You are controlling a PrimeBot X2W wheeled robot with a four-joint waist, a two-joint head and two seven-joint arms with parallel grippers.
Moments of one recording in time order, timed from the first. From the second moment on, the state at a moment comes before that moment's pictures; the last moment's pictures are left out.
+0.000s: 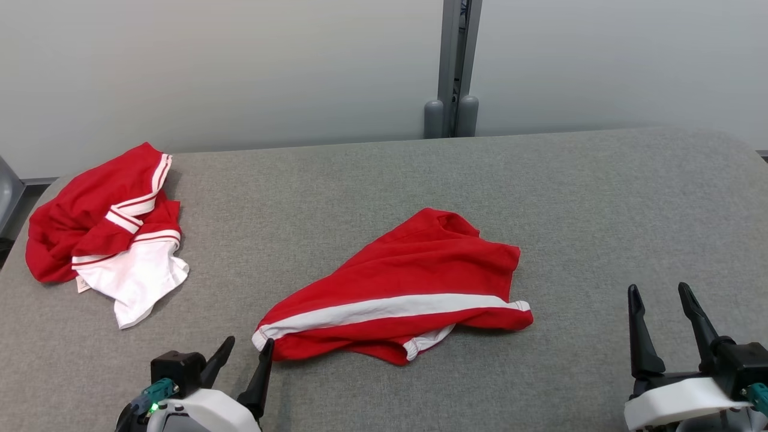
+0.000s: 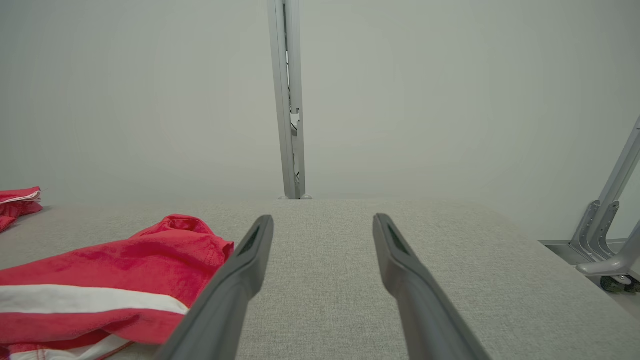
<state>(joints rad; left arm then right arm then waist) -0.22 0.33 -0.69 0.55 -0.82 0.06 -0.26 -0.02 -0.05 -0.06 0.20 0.09 0.13 -0.26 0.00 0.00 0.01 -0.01</state>
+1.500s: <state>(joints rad) -0.06 0.09 -0.23 0.46 -0.37 -0.01 -0.24 -0.03 -0.05 -0.01 0.20 0.10 0.13 -0.26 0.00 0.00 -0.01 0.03</state>
